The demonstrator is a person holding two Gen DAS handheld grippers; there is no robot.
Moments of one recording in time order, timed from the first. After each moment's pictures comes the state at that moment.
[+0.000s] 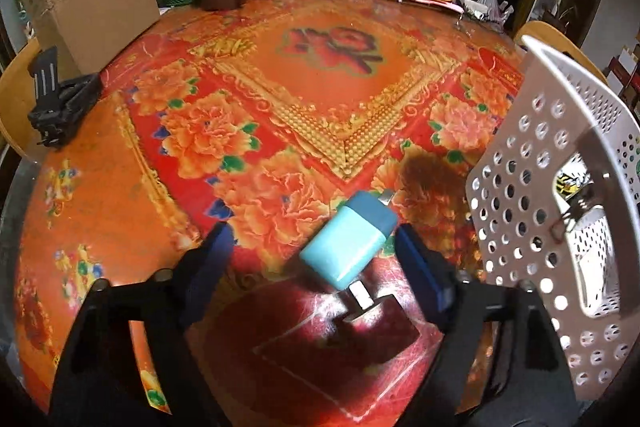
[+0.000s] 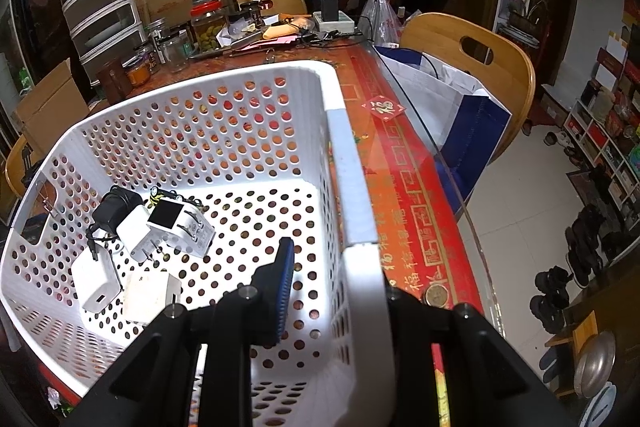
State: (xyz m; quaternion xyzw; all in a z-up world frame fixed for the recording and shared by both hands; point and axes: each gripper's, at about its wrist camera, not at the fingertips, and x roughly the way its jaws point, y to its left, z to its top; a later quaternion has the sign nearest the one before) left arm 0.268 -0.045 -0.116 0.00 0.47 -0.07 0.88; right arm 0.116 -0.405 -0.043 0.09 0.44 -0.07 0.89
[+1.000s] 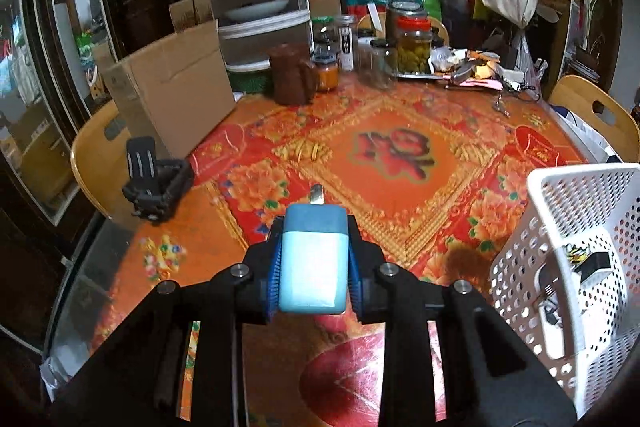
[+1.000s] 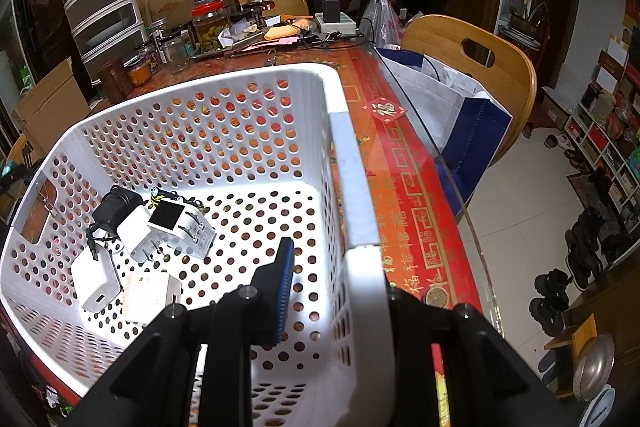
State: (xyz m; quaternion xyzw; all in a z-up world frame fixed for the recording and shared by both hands) left arm 0.254 -0.014 -0.016 0.04 0.35 0.03 0.94; right arm 0.116 -0.406 -0.042 0.09 0.44 -0.07 0.89
